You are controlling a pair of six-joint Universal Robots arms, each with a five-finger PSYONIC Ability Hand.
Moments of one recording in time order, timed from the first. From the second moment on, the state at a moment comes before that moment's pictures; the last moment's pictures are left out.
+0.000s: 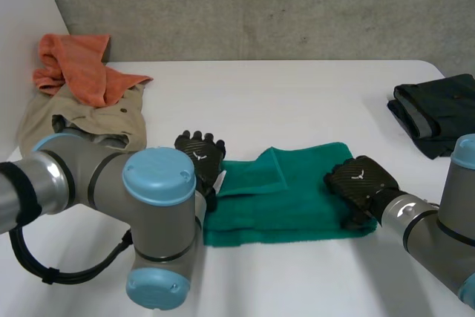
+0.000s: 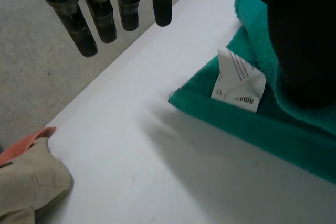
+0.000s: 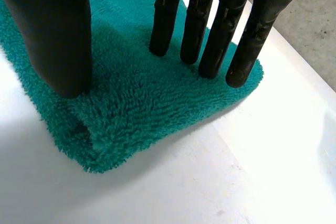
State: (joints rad) left arm 3.95 -2.22 -1.42 3.37 -1.92 3.51; right arm 1.83 -1.19 1.82 -0.13 1.27 2.49; left_hand 0.21 0.21 0.21 0.20 0.05; right_hand 0.56 0.64 0.65 0.65 0.45
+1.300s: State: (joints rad) left arm 4.00 -2.13 -1.46 3.39 -1.86 3.50; right arm 1.71 -1.26 1.86 -0.16 1.34 2.23; left_hand 0.21 0.21 0.21 0.20 0.05; right_hand 0.94 1.17 1.18 1.19 0.97
